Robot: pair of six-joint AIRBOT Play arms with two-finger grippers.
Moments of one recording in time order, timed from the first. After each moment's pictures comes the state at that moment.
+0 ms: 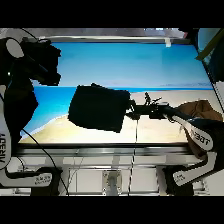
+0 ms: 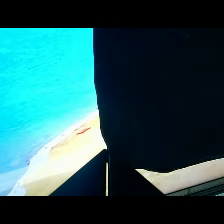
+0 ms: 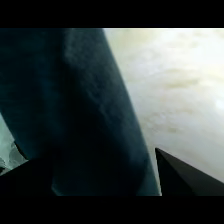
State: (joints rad) left arm -0.05 -1.44 1.71 1.43 -1.54 -1.34; right arm 0.19 -1.66 0.85 -0.07 0.86 1.08
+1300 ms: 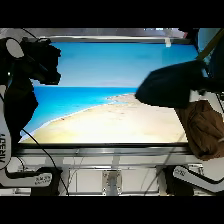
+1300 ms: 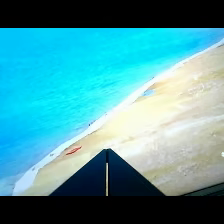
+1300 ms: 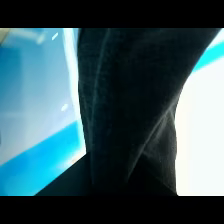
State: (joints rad) left arm -0.05 -1.44 1.71 1.43 -1.52 -1.34; right arm -0.66 -1.18 1.17 -0.69 1.15 1.33
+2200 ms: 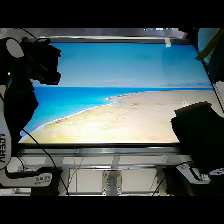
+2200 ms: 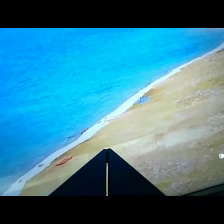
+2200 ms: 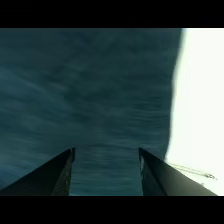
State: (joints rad) left arm -0.05 -1.44 1.71 1.43 -1.52 -1.35; right arm -1.34 -0.97 1.09 -1.50 1.47 1.59
